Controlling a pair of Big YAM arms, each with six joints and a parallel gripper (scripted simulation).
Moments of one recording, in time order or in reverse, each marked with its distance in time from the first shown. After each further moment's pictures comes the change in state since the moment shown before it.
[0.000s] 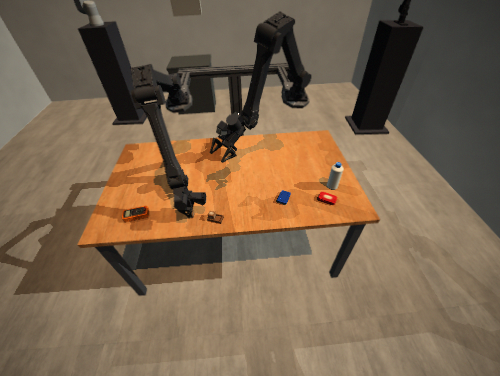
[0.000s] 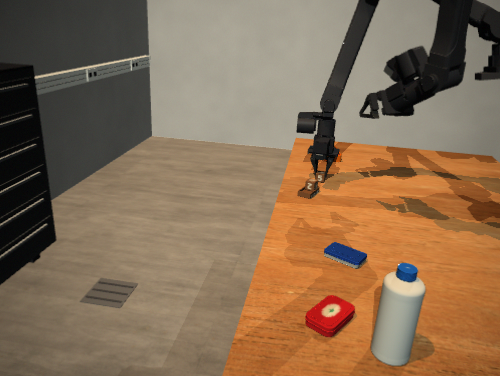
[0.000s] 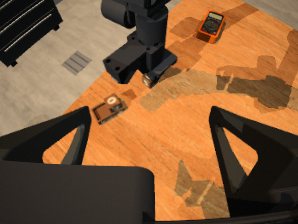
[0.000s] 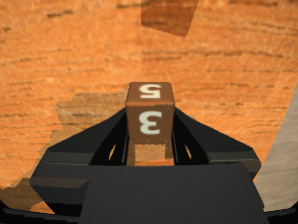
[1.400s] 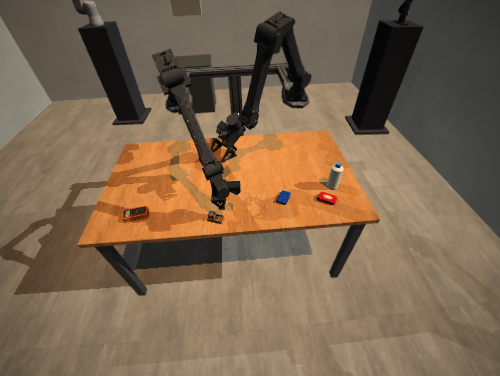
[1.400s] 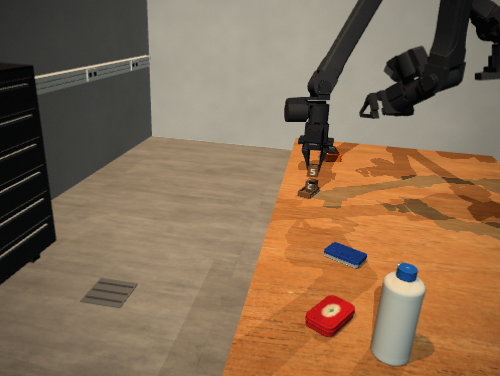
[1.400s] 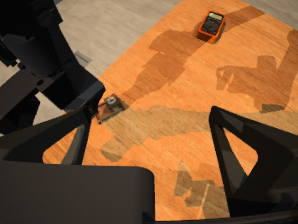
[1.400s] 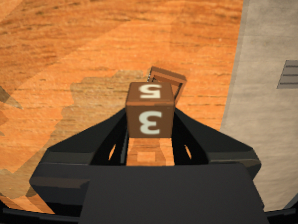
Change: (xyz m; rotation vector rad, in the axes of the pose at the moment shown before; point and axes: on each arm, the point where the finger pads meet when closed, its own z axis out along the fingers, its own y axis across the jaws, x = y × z) left arm 0.000 0.000 0.000 0.000 0.000 0.000; right arm -0.177 -0.006 -0.080 -0.013 -0.008 -0.053
